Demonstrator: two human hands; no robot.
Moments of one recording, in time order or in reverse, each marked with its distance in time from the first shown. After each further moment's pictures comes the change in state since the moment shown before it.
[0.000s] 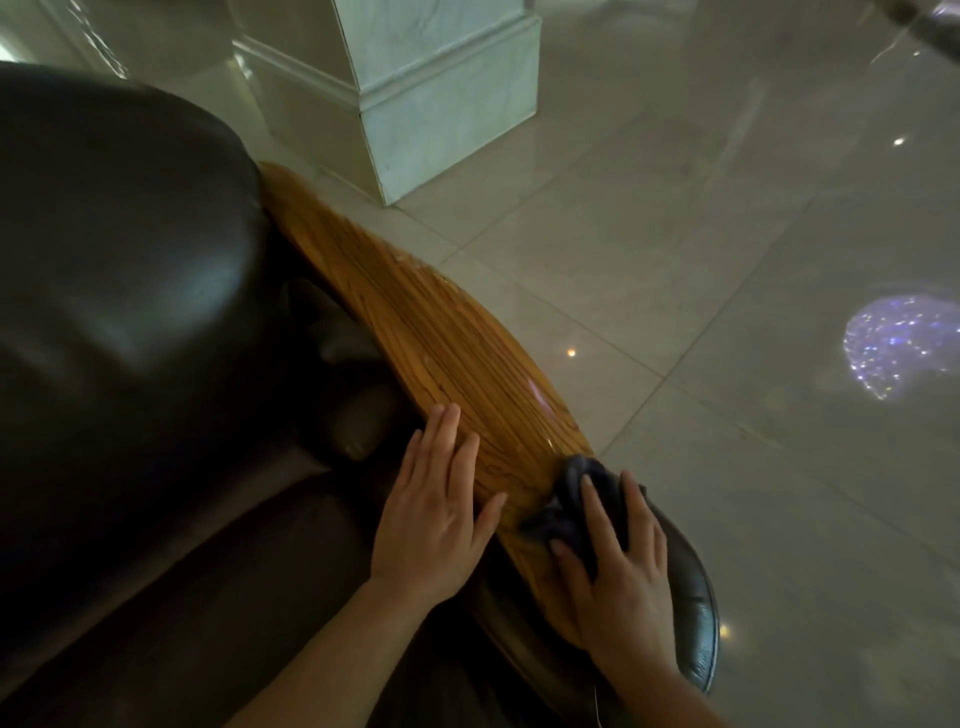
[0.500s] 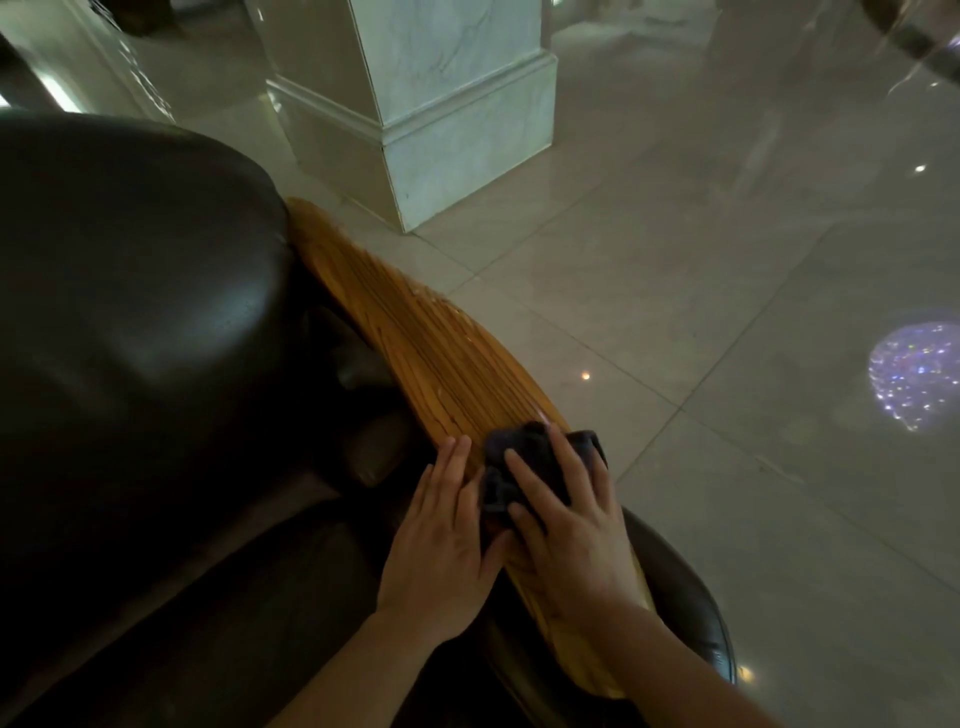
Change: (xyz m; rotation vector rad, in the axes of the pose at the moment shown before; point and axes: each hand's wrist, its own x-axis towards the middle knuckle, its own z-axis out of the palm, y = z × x) left_hand 0.003 -0.001 0.001 -0.045 -0.026 -0.062; right_hand 0.072 -0.042 0.001 -0.073 -0.097 -0.287
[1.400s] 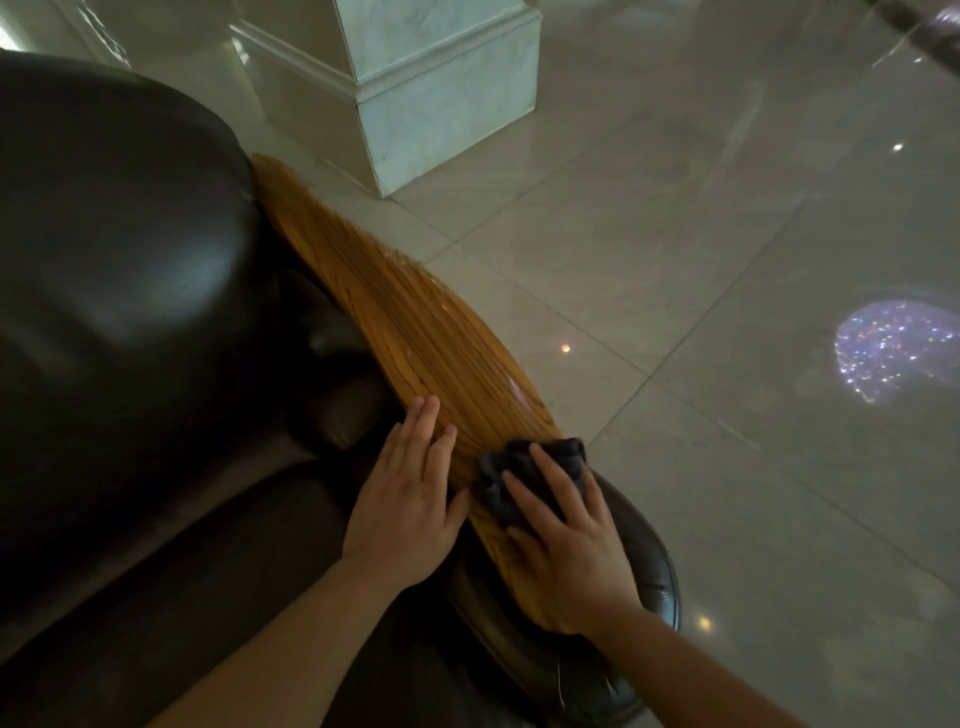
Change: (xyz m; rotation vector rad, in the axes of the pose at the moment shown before) left_hand -0.003 0.005 -0.012 0.035 -0.033 0.033; right_hand -0.053 0.033 -0.001 -0.044 -0.106 -0.107
